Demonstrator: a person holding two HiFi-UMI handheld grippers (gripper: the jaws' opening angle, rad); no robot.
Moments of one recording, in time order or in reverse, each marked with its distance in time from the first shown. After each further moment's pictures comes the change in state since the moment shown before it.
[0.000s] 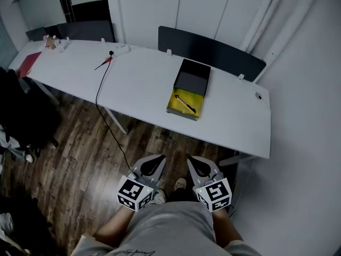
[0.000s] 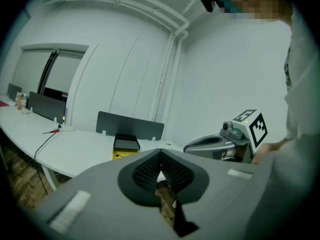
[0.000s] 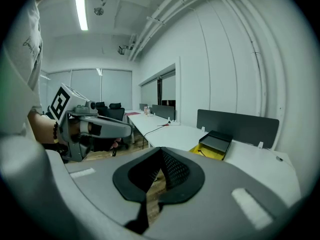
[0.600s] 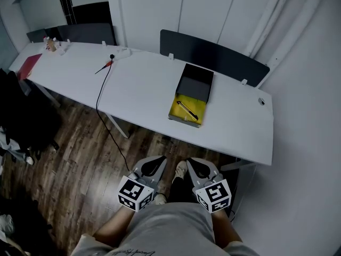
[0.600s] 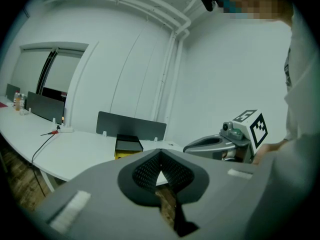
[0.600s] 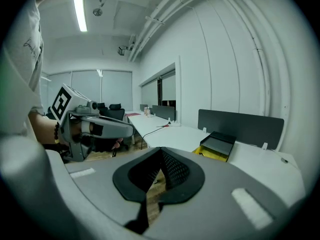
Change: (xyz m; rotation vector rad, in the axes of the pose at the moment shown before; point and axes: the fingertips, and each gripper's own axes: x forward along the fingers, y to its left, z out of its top) left arm 0.024 0.027 0.008 0.004 0.003 -0.001; right arm 0.032 -0.015 0.008 0.005 -0.006 0.017
